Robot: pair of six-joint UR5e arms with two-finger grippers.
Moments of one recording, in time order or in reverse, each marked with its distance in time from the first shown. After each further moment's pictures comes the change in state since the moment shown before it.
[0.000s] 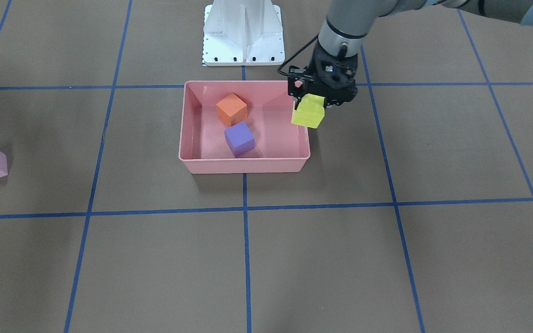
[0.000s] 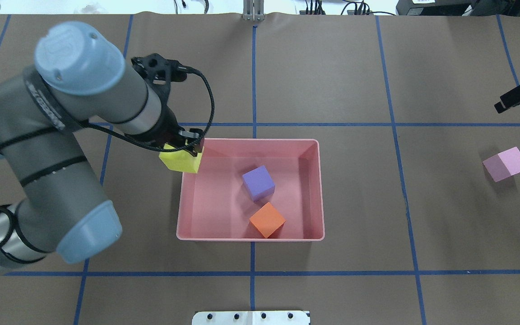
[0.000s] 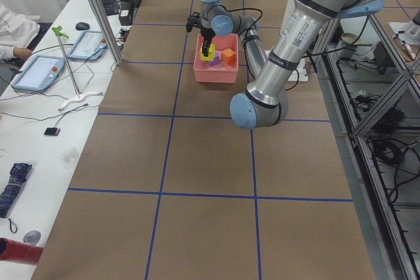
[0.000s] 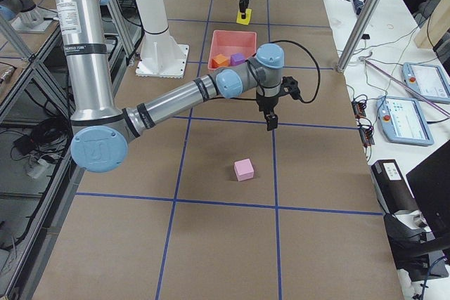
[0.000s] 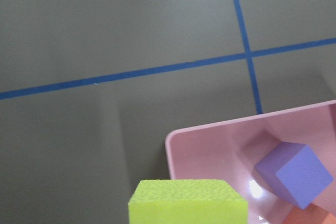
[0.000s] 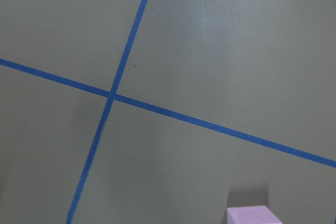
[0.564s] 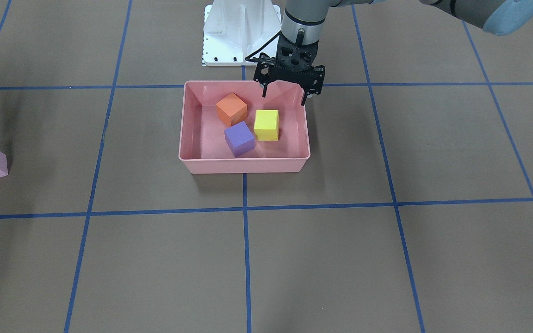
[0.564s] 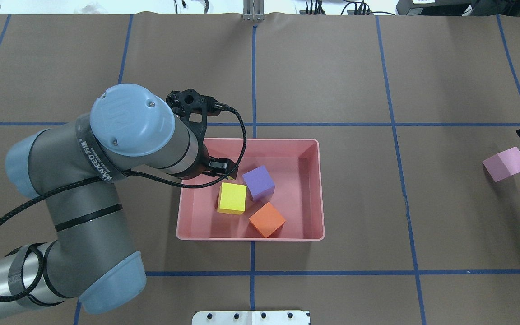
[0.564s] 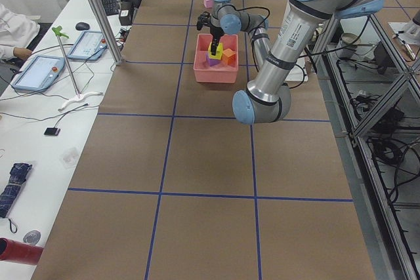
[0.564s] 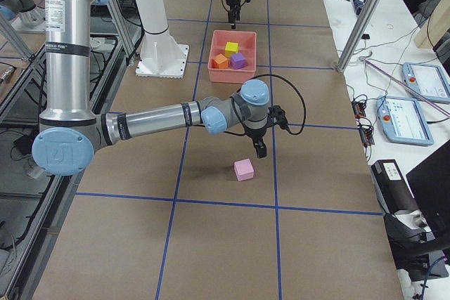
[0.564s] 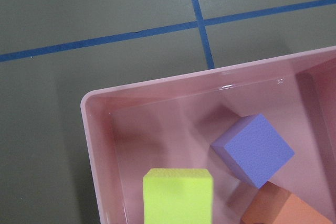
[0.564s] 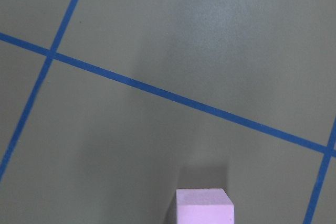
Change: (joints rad) left arm 0.113 -0.025 -0.006 0.006 0.164 -0.030; right arm 0.009 -0.149 -0.102 0.272 -0.003 -0.002
